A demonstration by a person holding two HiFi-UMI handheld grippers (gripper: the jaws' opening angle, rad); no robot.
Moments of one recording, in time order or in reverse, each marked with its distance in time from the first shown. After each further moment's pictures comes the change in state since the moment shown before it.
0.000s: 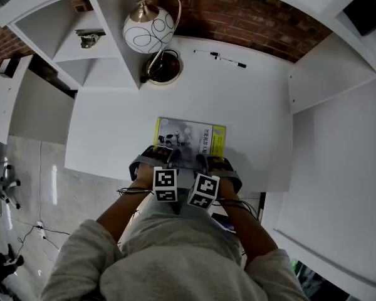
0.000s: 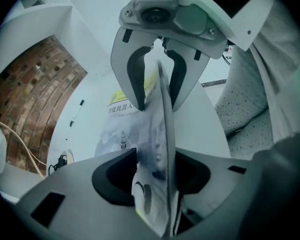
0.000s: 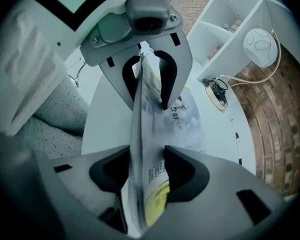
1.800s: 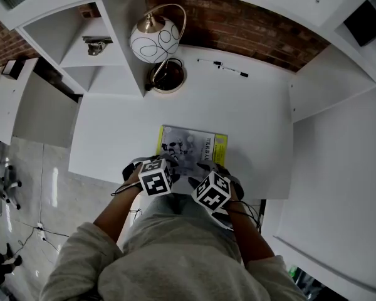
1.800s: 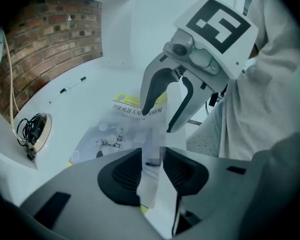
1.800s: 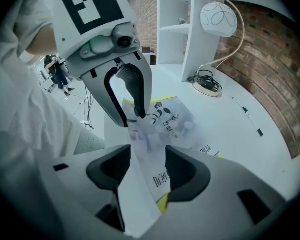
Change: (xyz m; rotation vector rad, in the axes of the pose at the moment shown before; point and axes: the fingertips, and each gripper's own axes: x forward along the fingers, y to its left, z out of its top) left arm -0.052 -0.001 0.005 -0.405 -0.150 -0.357; right arm -0.047 -0.013 0.033 0.394 -0.197 0.221
